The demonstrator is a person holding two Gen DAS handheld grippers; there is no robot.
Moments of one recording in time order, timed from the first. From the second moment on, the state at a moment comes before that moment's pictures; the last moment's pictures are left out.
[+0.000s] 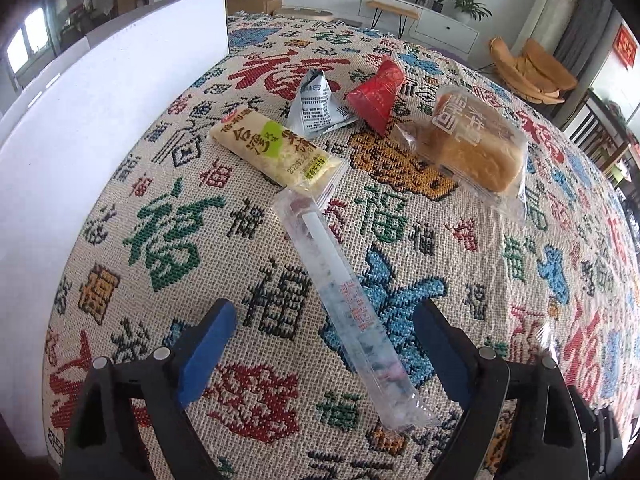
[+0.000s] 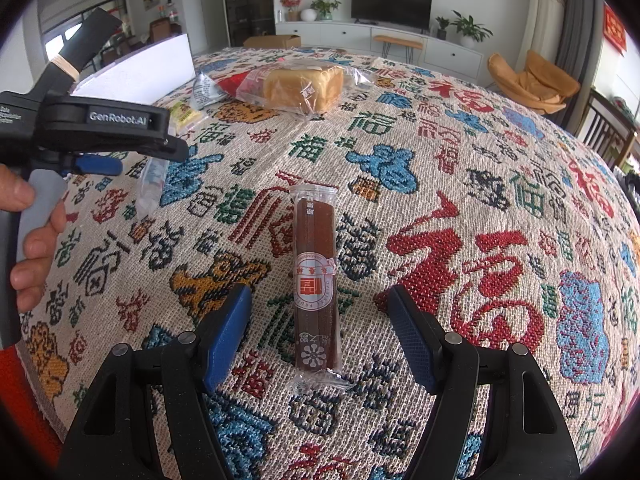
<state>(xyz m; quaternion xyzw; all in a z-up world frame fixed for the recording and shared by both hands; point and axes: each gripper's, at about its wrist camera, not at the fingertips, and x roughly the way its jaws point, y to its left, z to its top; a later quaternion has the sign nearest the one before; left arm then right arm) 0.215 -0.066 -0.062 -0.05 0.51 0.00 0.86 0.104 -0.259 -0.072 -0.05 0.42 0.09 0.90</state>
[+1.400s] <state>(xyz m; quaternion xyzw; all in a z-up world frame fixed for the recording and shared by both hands) 0.036 0.094 0.025 -0.19 0.39 -0.12 0.89 0.161 -0.251 -0.051 -0.05 0.57 0.14 0.81</state>
